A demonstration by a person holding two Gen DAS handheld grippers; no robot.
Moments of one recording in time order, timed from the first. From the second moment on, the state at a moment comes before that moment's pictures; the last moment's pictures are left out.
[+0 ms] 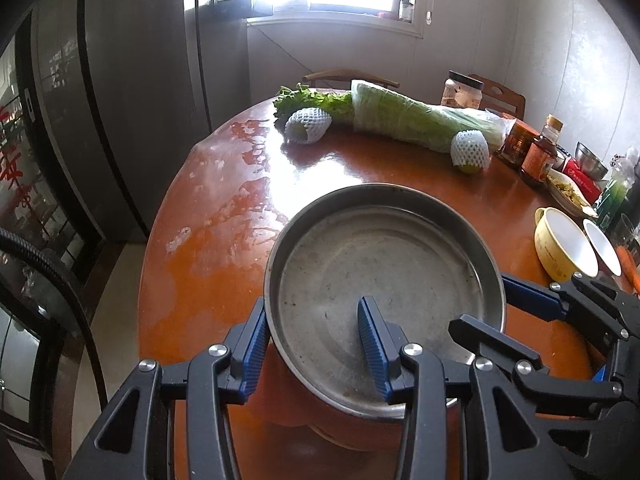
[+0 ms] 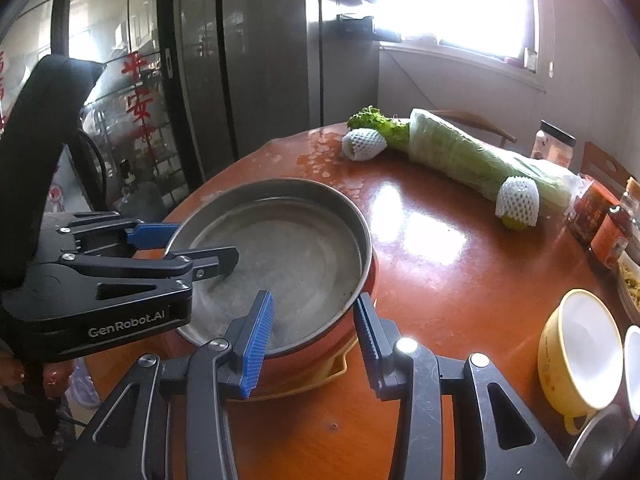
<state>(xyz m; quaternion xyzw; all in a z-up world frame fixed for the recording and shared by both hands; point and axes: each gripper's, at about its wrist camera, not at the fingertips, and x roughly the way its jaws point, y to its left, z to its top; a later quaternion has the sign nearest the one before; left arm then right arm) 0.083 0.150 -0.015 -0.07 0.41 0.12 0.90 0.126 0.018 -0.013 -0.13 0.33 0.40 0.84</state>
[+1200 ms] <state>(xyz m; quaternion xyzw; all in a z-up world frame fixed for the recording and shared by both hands) 0.070 0.149 -0.017 -0.06 0.41 0.13 0.90 0.119 0.029 -0.028 -0.19 0.32 0.37 0.85</state>
